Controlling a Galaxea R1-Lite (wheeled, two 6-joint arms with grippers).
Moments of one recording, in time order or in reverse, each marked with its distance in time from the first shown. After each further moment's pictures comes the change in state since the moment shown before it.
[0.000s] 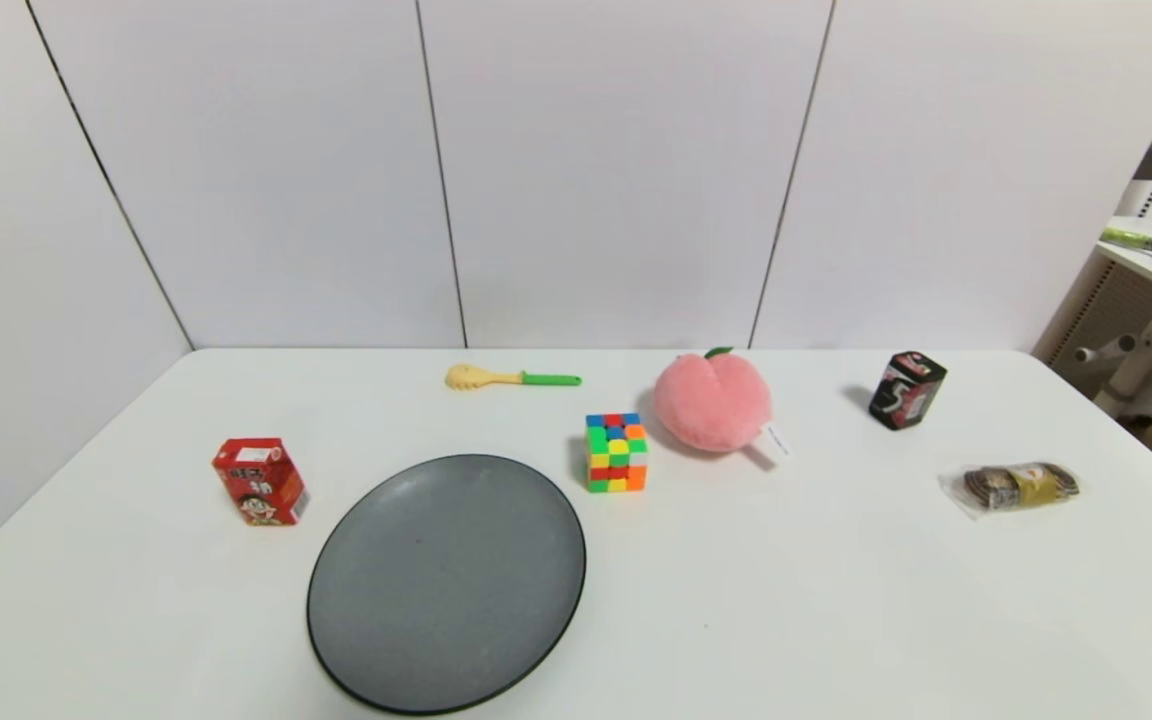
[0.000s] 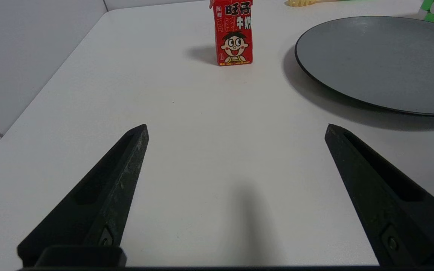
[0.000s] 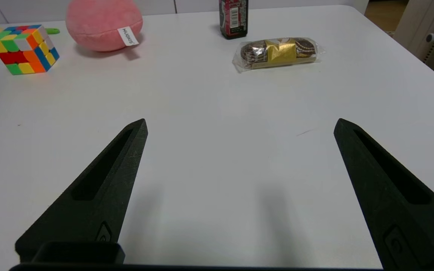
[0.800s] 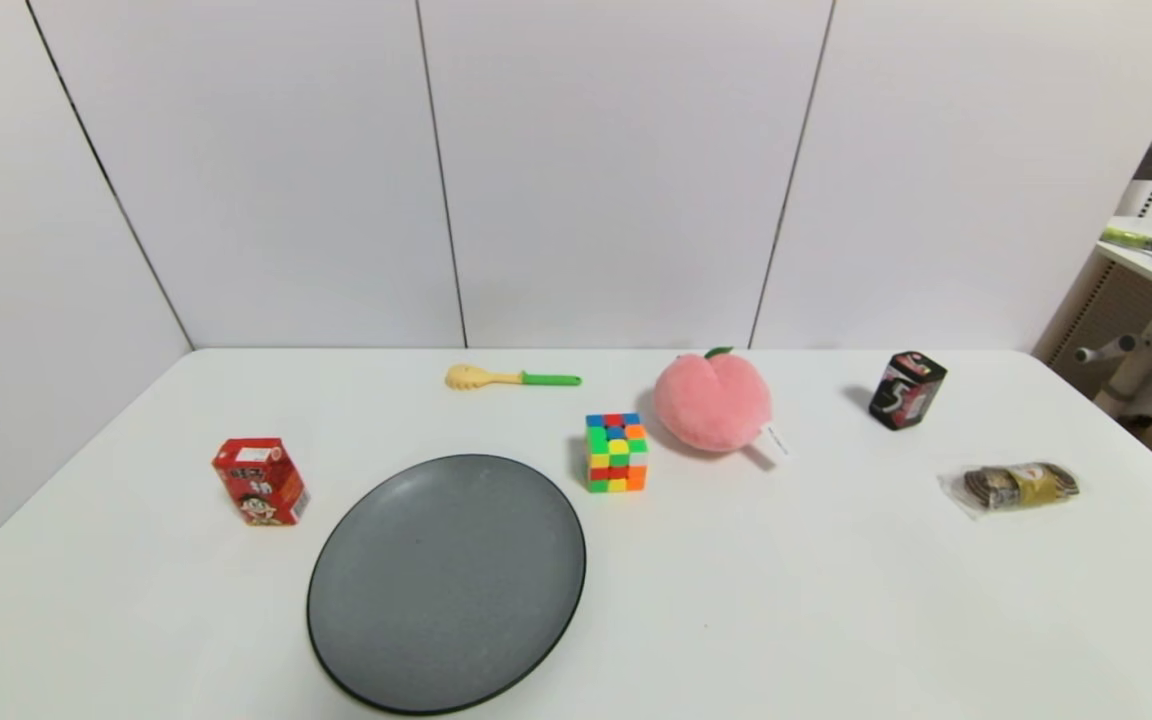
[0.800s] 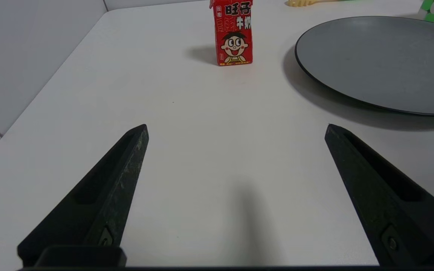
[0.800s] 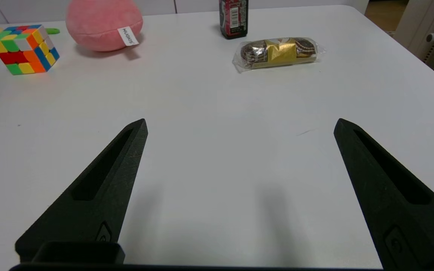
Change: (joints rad) left arm 0.000 0.000 0.000 0.000 0.002 -0.004; right arm 0.000 0.000 0.000 0.000 0.000 0.000
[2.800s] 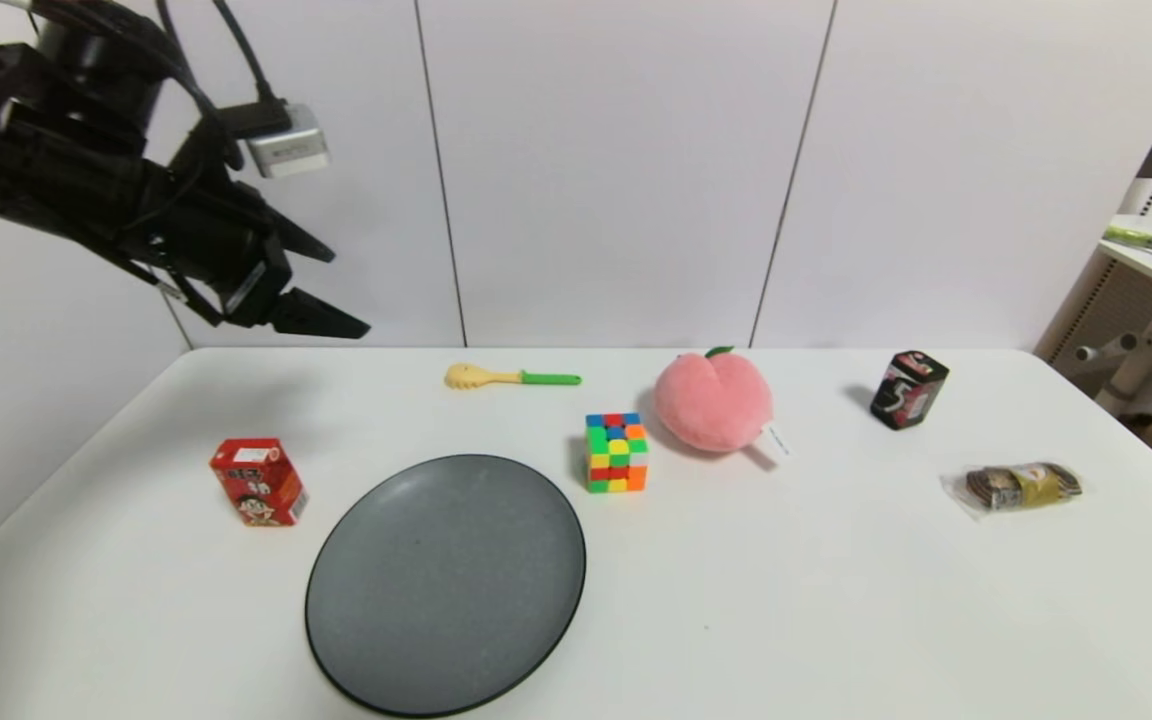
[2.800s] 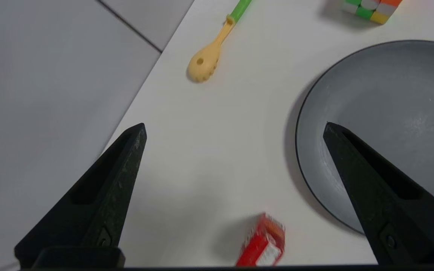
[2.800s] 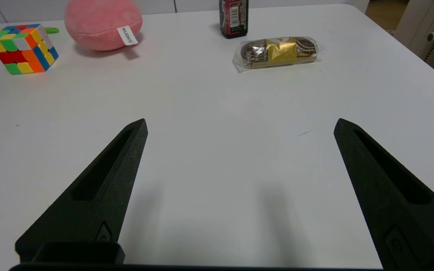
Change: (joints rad) left arm -0.123 1.870 -1.924 0.759 -0.456 0.763; right arm 0.000 0.000 0.000 0.000 0.000 0.000
